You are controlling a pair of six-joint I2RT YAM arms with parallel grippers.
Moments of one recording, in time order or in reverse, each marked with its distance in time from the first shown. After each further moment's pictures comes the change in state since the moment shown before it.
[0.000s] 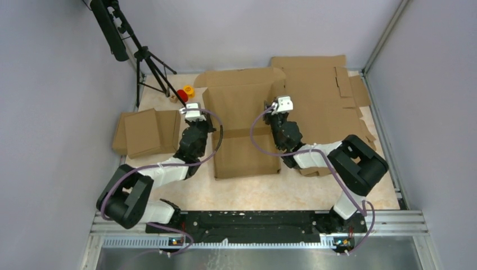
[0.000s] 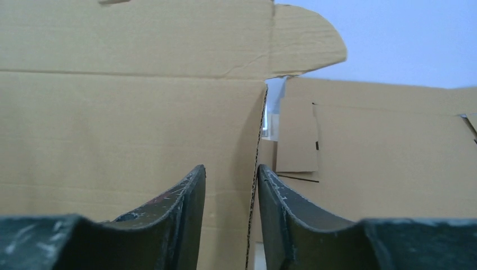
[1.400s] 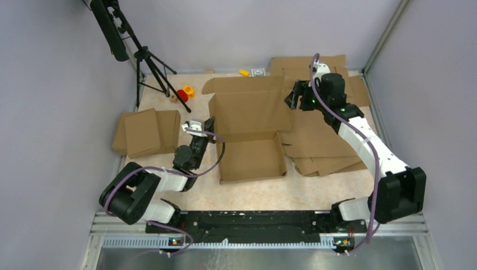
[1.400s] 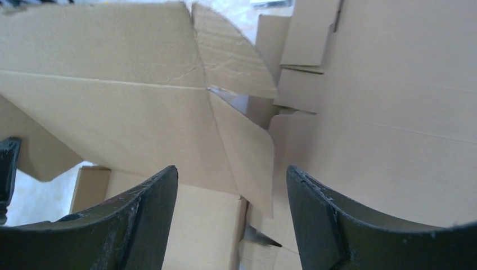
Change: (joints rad) left arm -0.014 0.069 -0.215 0.505 0.248 0.201; right arm -0.460 -0.359 0.456 -1.470 -0.715 0.352
